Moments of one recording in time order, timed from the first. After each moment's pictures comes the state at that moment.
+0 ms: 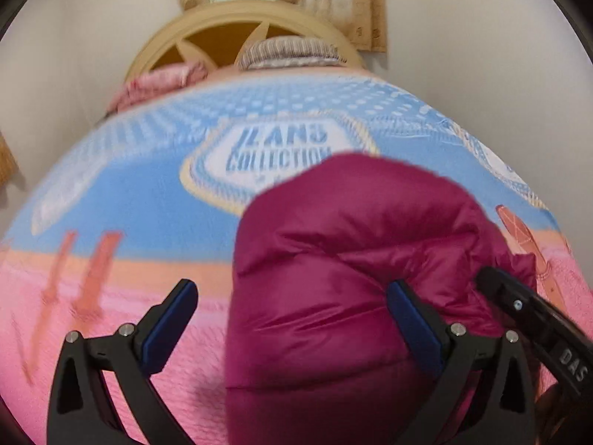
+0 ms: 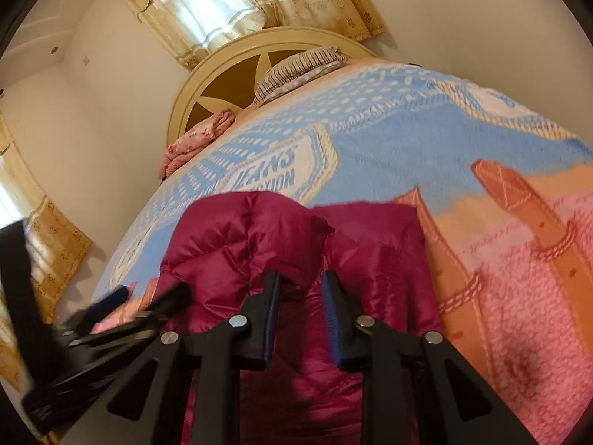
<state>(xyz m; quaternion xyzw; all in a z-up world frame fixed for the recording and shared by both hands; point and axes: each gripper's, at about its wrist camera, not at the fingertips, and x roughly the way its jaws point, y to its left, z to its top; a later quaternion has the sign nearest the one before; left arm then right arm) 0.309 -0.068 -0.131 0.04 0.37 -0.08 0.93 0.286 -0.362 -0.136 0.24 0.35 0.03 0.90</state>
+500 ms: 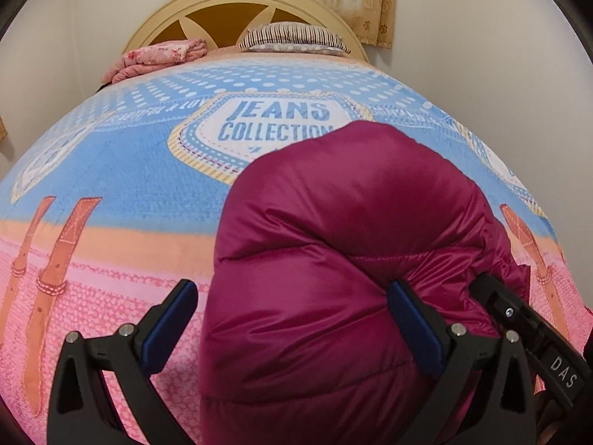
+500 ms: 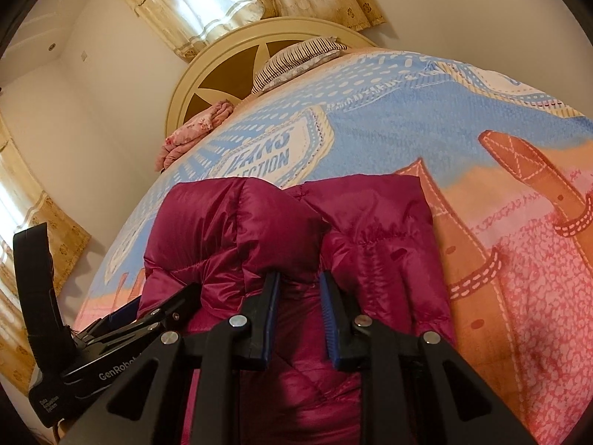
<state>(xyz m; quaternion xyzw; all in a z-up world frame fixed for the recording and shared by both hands) 0.310 -0.065 -0.154 0.00 0.39 -0.09 0.92 0.297 -0.360 -0.165 0.23 0.37 0.03 0.90</state>
